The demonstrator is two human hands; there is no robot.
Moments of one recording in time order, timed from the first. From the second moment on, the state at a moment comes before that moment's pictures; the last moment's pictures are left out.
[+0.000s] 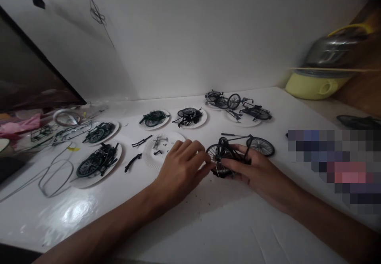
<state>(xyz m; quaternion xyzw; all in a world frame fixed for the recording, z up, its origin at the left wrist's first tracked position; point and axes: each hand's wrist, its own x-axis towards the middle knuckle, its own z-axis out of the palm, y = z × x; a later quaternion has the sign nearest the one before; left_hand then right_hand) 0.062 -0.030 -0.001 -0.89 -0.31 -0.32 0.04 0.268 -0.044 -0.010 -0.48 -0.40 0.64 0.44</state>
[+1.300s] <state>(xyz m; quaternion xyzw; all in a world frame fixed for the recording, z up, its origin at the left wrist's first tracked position) 0.076 -0.037 -0.004 -0.83 -0.43 -0.31 -0.19 0.264 -0.046 -0.010 -0.50 -0.51 0.55 0.43</state>
